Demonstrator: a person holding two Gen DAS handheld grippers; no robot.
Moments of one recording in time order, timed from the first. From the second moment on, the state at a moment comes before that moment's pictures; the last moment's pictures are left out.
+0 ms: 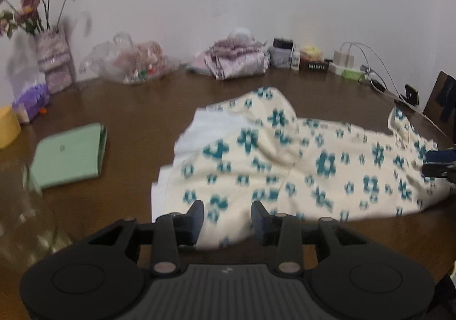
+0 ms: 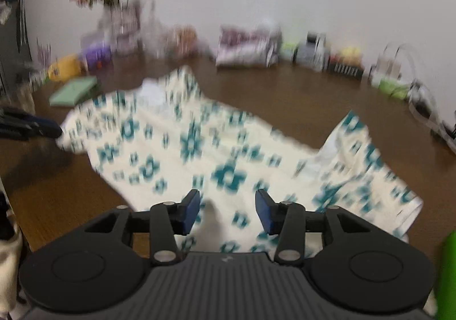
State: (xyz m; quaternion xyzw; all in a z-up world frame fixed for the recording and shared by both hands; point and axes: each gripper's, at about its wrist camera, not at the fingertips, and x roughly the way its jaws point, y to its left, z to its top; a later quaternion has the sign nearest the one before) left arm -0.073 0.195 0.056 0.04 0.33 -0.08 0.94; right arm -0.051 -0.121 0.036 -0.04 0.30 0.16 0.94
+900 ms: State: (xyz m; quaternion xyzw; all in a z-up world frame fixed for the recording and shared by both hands) left arm 0.172 0.105 0.040 0.02 0.45 -0.09 0.89; right arm 0.101 -0.143 0.013 -0.04 0.40 0.11 0.91
